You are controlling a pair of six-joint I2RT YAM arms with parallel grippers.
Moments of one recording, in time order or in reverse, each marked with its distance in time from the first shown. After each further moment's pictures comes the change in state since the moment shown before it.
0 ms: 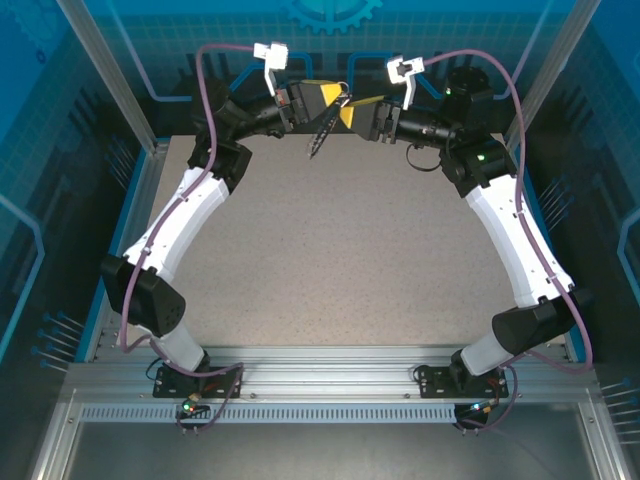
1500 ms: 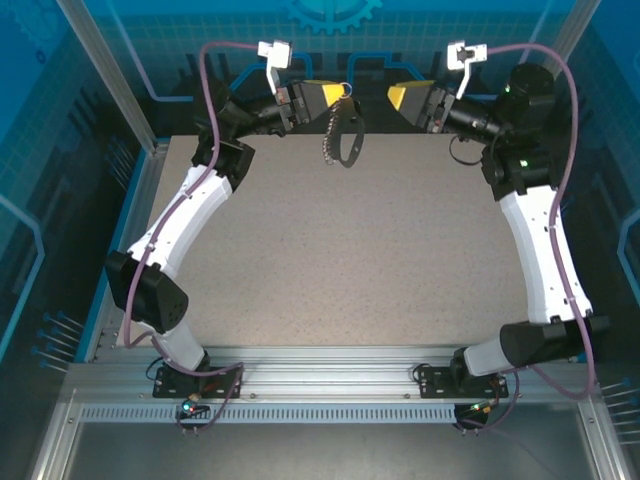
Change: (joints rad) left arm 0.000 0.027 0.020 0.071 0.047 -0.097; right arm -0.198 -0.066 -0.003 0.105 -0.110 0.116
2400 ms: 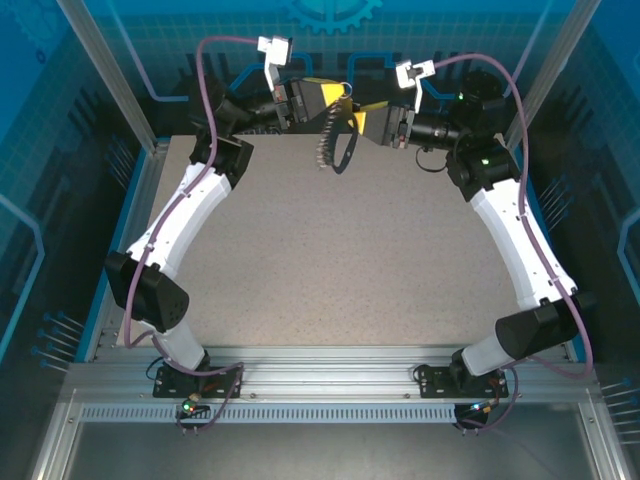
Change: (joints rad) left arm 0.000 0.007 0.045 0.016 0.053 -0.036; right arm 0.146 0.018 -0.108 0.050 -0.092 0.021
